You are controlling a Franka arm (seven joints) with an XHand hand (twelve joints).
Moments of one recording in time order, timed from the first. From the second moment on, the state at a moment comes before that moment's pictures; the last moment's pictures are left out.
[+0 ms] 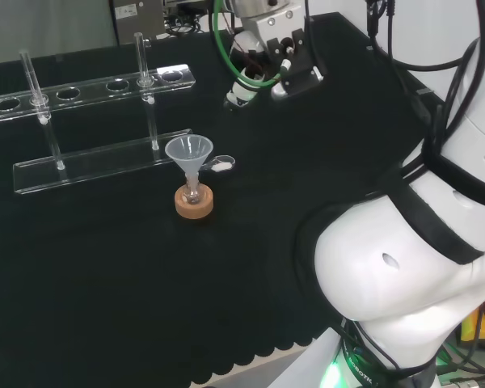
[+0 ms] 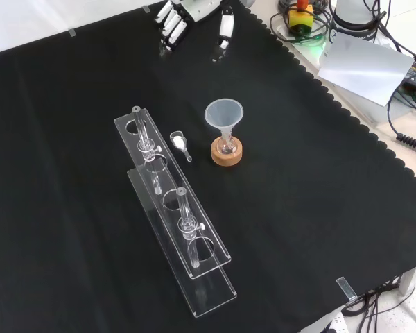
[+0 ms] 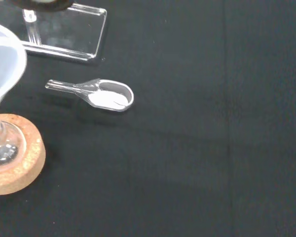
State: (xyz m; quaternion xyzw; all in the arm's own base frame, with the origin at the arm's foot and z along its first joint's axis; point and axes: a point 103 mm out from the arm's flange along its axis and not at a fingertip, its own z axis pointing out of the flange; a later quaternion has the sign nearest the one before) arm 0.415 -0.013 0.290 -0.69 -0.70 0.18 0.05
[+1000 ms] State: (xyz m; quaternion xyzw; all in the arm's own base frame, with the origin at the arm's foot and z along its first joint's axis) arm 0.454 -0.019 0.208 -0.67 -0.71 0.17 0.10
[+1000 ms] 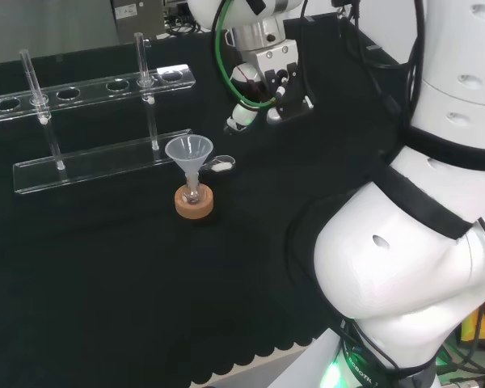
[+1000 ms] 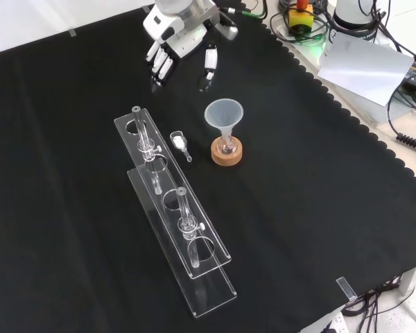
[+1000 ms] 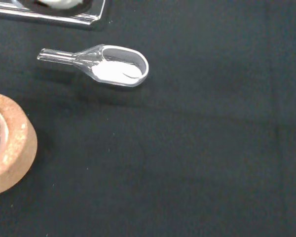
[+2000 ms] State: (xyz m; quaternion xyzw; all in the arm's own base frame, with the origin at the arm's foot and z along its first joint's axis) arm 0.477 -0.004 0.141 -0.65 -0.73 0.17 0.11
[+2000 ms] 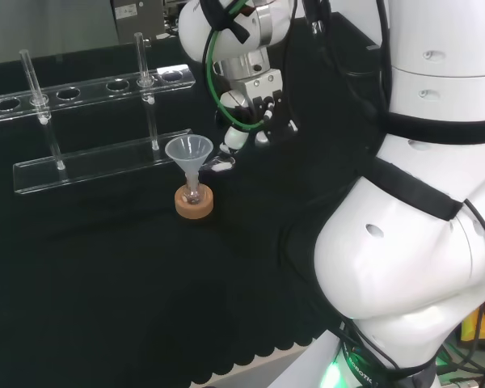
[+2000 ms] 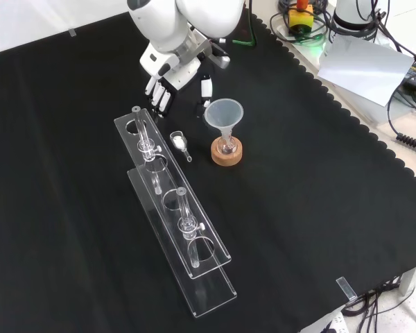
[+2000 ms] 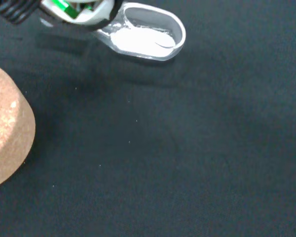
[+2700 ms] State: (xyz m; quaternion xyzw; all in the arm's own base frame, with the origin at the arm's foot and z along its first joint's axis) arm 0.474 0.001 0.118 -0.64 -0.74 0.16 0.11
